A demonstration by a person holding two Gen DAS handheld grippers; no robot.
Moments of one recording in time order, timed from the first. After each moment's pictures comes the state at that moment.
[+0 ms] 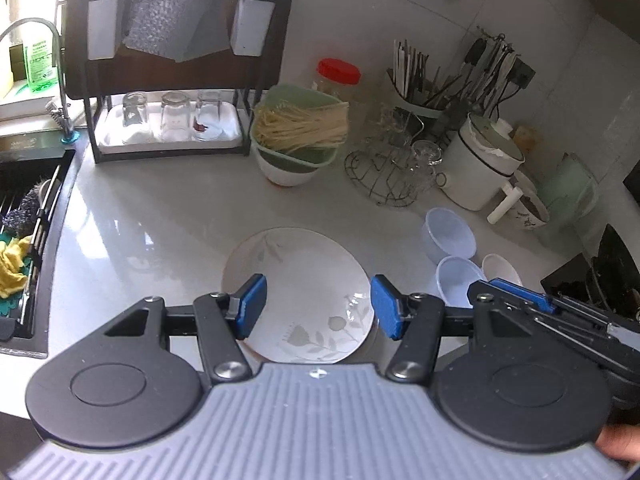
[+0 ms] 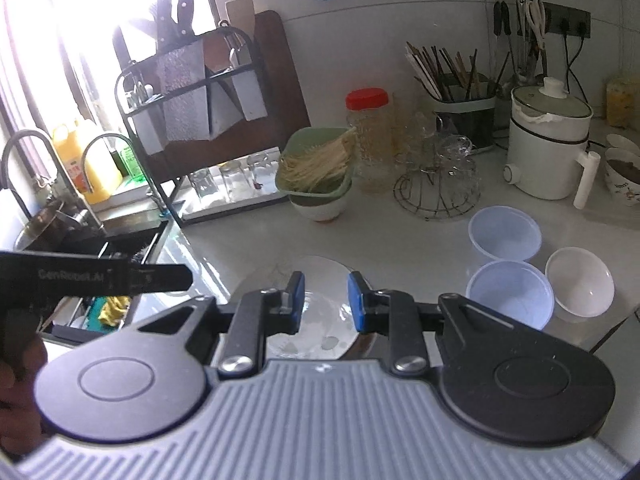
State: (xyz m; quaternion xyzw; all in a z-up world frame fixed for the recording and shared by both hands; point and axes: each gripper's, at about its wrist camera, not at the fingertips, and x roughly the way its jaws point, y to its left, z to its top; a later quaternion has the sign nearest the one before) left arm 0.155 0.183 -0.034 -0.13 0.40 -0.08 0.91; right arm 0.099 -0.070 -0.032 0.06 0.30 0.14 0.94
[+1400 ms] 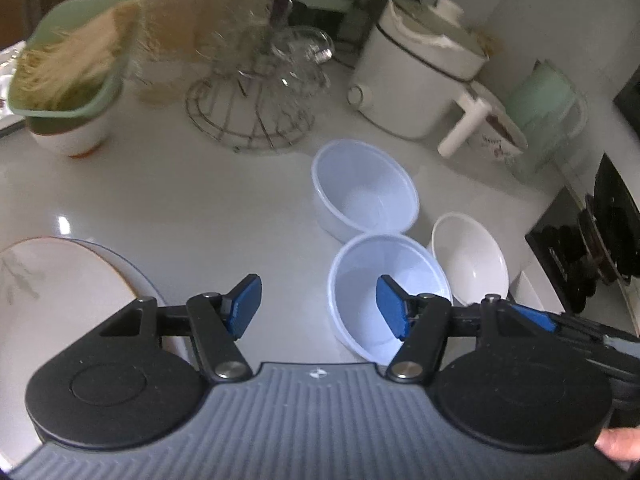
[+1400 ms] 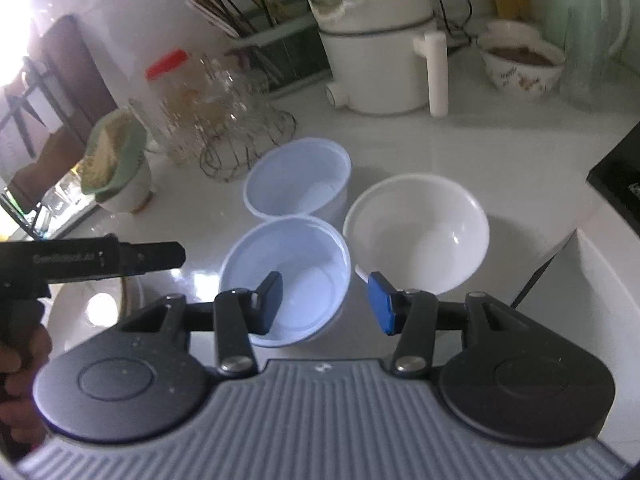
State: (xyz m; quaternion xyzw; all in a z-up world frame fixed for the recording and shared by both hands) left arm 0.316 -0.027 -0.147 -0.08 0.47 -0.19 0.86; right arm 0.188 -0.259 -0.139 0.15 0.39 0.03 0.91
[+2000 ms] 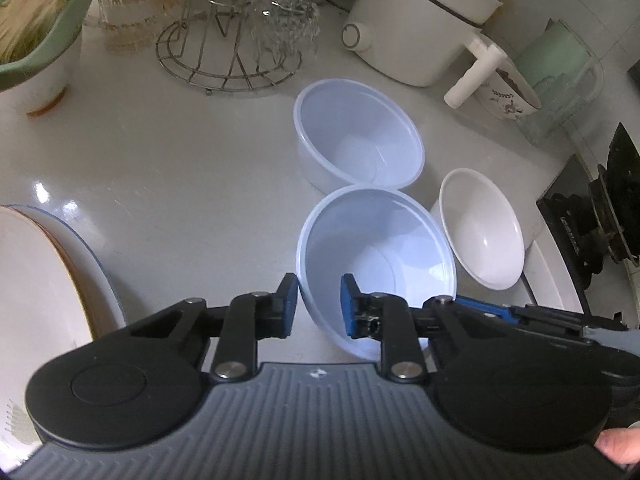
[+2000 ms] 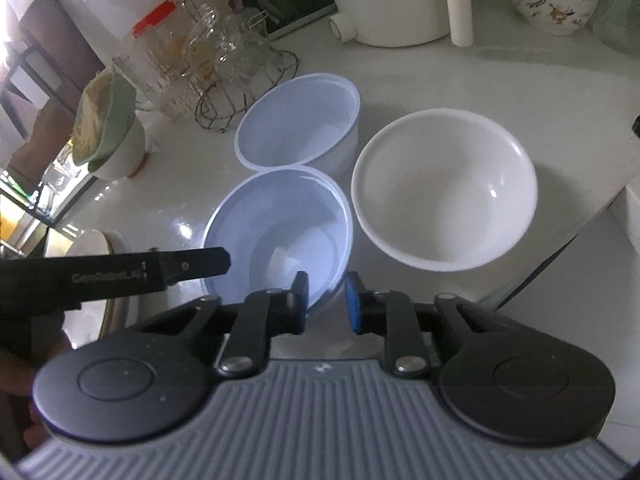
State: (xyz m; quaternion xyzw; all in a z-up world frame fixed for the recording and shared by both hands) left arm 0.330 -0.055 -0.186 -0.07 0.53 -0.19 0.83; right arm 0.216 -0.261 -0.175 0.18 0.46 0.07 0.87
